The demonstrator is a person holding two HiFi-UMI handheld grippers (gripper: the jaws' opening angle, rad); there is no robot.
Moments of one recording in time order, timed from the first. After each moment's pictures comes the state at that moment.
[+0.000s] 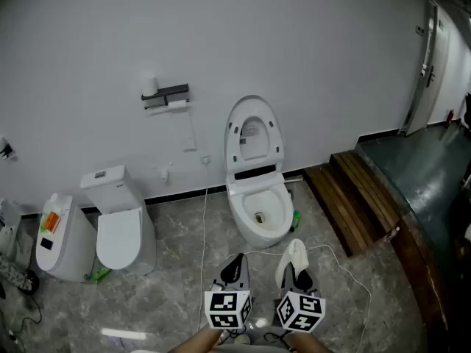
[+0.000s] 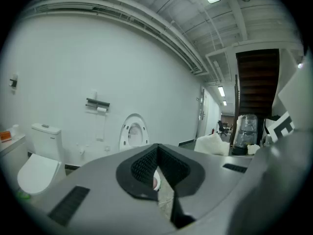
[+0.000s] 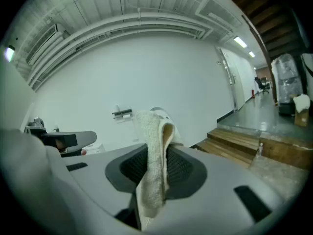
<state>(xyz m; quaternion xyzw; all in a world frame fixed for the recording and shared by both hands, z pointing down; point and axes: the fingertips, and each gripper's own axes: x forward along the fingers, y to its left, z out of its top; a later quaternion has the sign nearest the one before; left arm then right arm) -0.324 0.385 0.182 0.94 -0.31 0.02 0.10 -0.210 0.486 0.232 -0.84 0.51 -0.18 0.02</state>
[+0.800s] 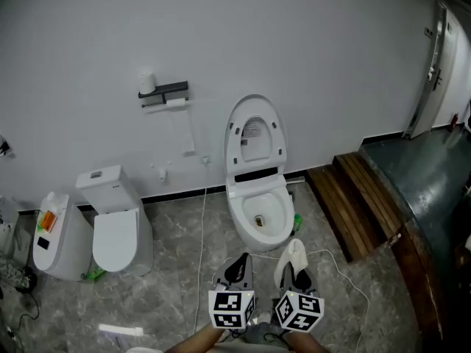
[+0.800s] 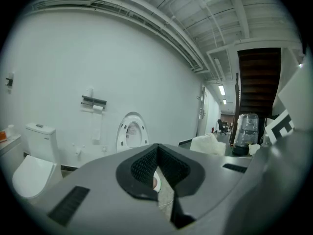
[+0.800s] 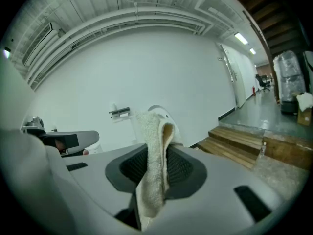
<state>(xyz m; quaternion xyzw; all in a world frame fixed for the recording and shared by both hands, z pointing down) -0.279 0.344 0.189 0.94 -0.31 0.03 0.11 -0.174 0.434 0.237 -0.84 0.51 -0.20 0.02</state>
